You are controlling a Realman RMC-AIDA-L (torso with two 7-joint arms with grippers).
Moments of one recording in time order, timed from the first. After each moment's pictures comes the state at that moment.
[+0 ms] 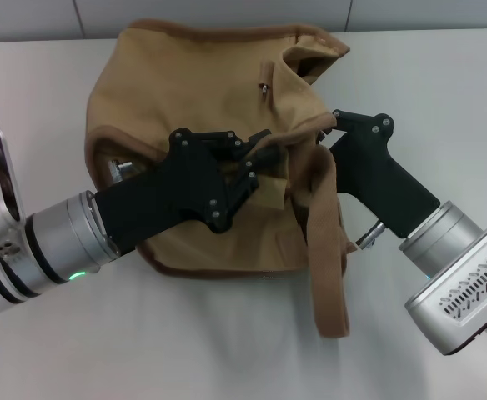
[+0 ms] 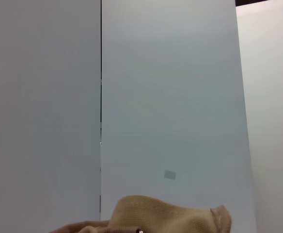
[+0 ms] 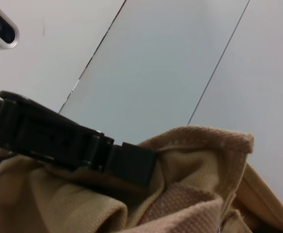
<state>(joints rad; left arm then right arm) -0.62 -2.08 1.00 0.00 1.31 1.68 -0.54 0.58 2.09 -0.33 0.36 -1.56 -1.48 -0.42</state>
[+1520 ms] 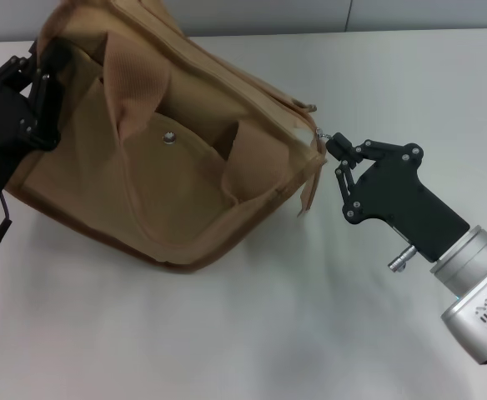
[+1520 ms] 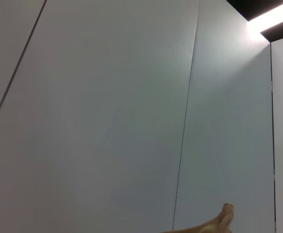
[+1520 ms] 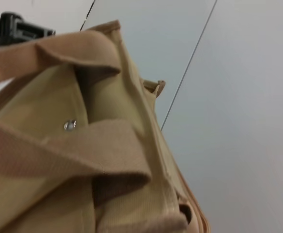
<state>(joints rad) -0.42 -2.07 0.52 0.04 1.30 1.80 -0.64 0.49 2.09 -0.32 0.26 -1.62 -1.44 -0.26</state>
